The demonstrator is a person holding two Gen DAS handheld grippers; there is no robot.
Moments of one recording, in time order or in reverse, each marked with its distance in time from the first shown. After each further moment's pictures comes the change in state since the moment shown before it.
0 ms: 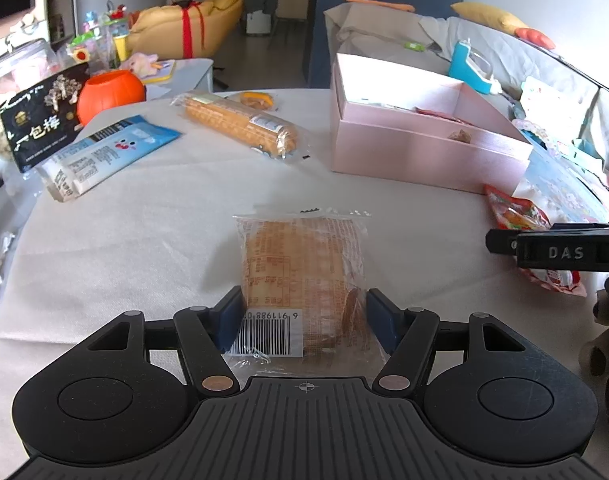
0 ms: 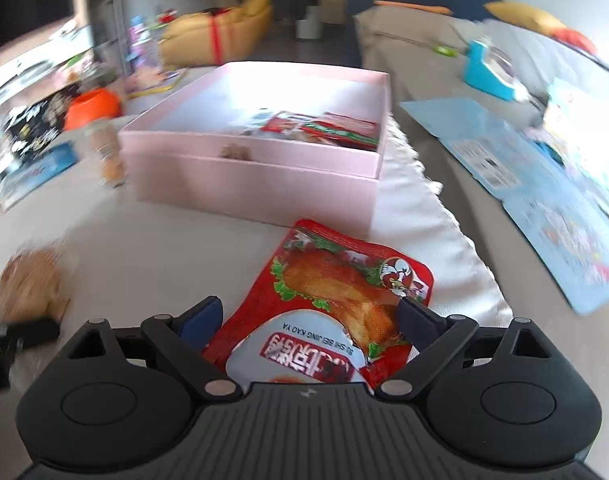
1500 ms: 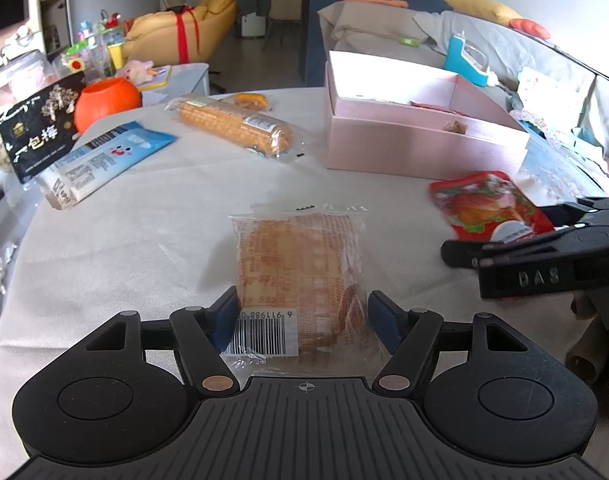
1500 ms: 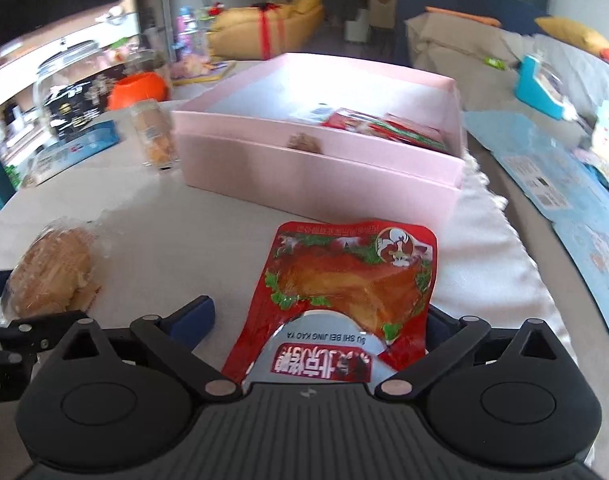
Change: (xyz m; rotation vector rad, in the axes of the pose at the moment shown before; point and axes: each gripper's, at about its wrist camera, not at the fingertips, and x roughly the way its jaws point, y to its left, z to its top) left arm 0.000 -0.007 -0.002 0.037 -0.002 0.012; right arm 0.015 0.018 -0.001 -0.134 0.001 0.140
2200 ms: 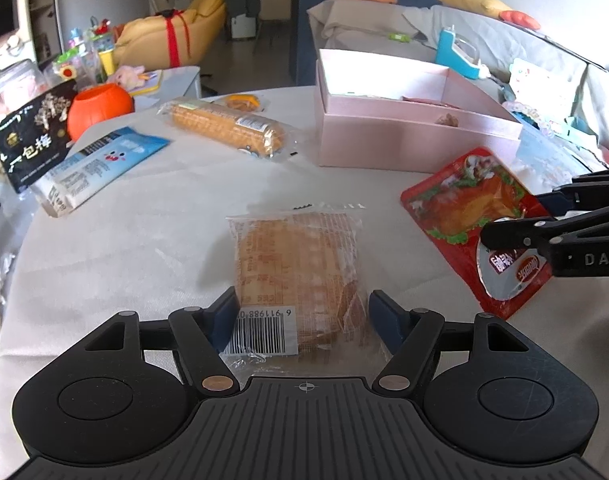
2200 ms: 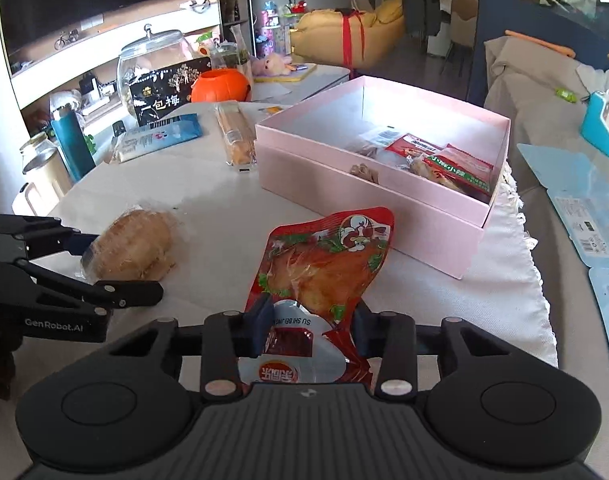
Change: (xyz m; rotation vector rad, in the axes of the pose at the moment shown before) left arm -0.001 -0.001 -0.001 0.040 0.003 -0.008; right arm -0.040 -0.009 0.007 -0.149 0.002 0.184
